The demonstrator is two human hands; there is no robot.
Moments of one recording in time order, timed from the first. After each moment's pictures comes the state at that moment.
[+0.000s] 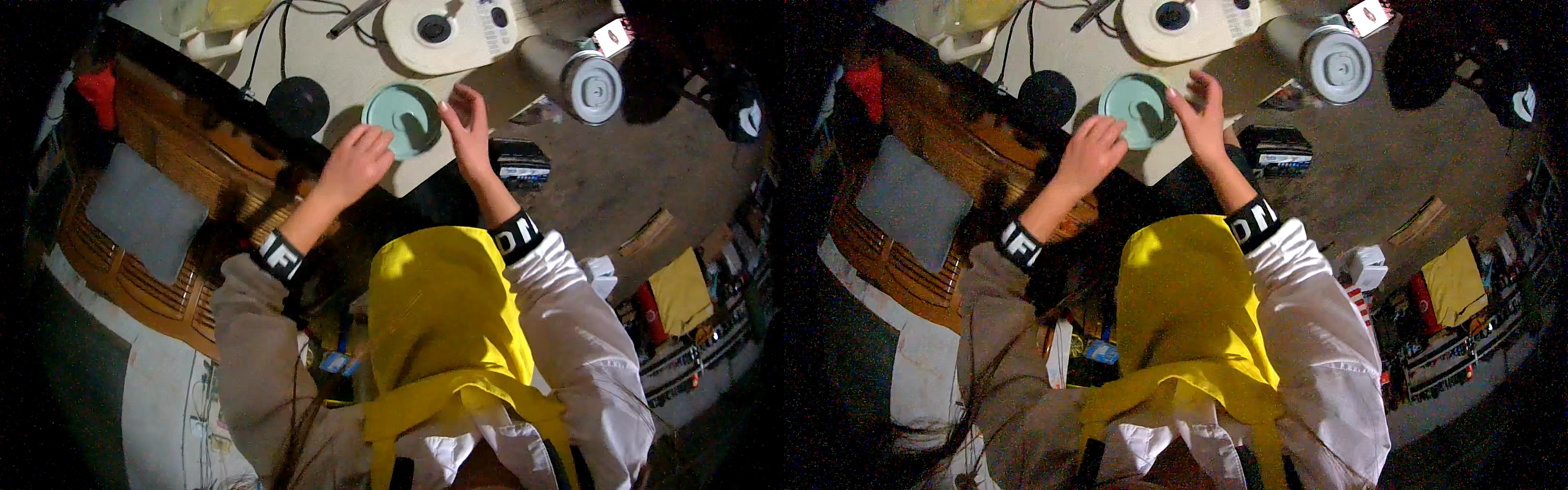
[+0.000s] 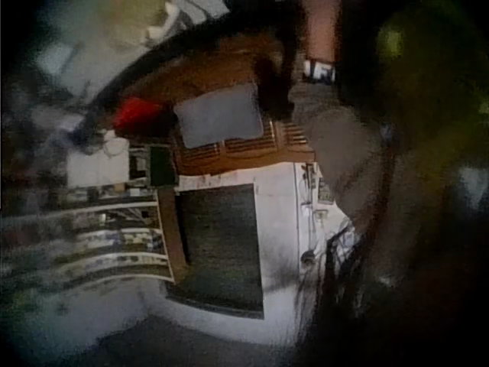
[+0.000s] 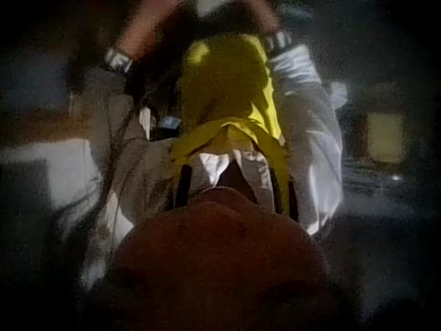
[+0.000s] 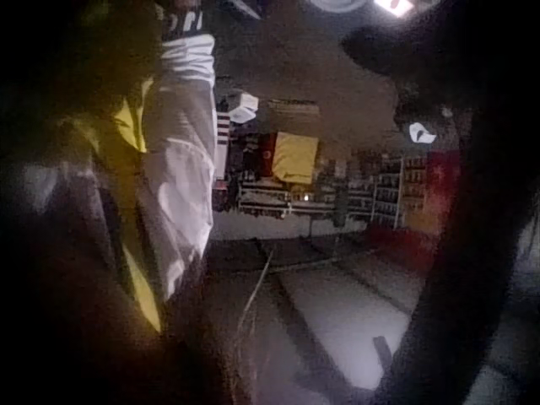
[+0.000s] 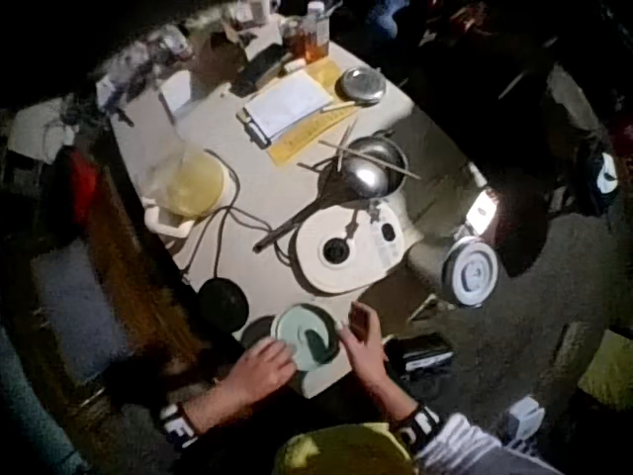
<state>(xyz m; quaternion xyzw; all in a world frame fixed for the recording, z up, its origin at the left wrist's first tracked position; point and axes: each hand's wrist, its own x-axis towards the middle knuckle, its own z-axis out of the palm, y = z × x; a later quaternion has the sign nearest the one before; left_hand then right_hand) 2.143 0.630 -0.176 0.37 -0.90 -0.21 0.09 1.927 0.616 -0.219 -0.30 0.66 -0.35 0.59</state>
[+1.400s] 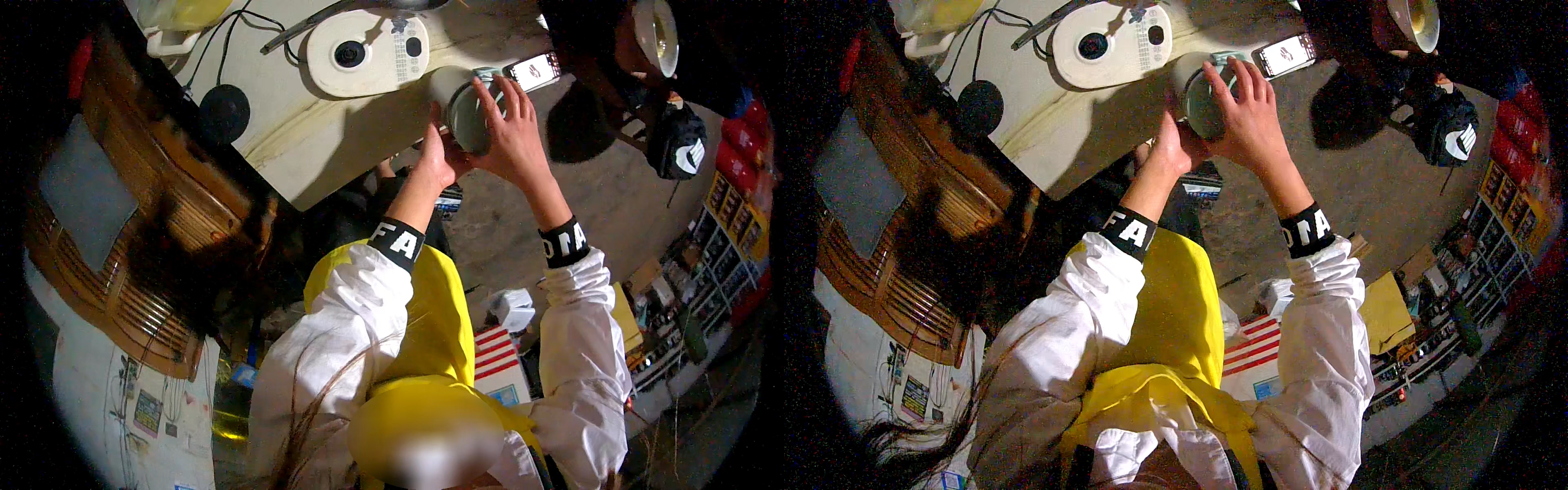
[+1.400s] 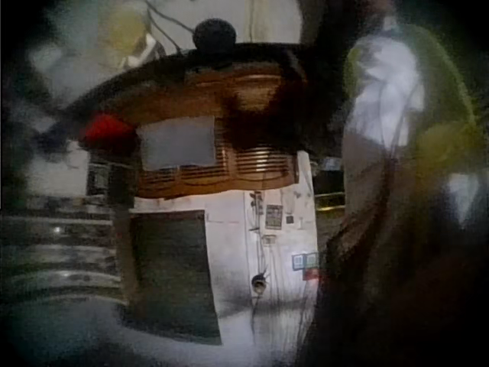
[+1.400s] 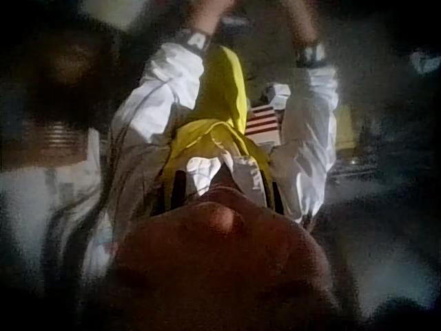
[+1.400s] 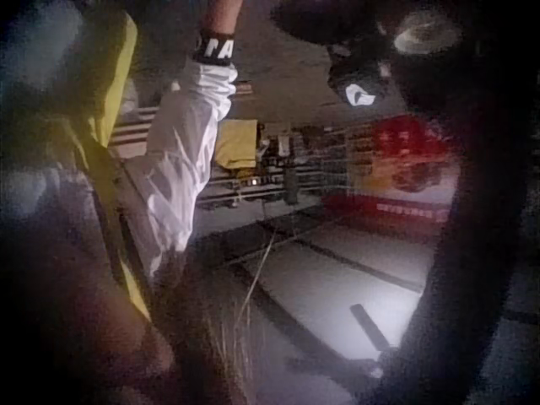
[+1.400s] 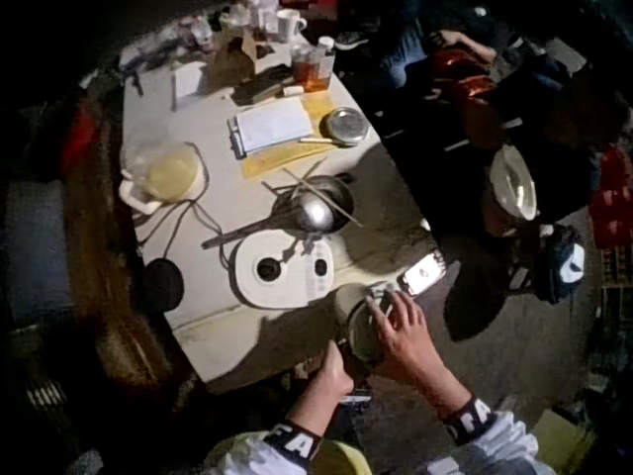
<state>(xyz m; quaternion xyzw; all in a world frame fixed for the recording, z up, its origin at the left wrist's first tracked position) 1.825 0.552 -0.193 -0.25 -0.33 0.80 -0.43 1.717 0.476 -0.109 -0.87 0.44 0.05 0.20</state>
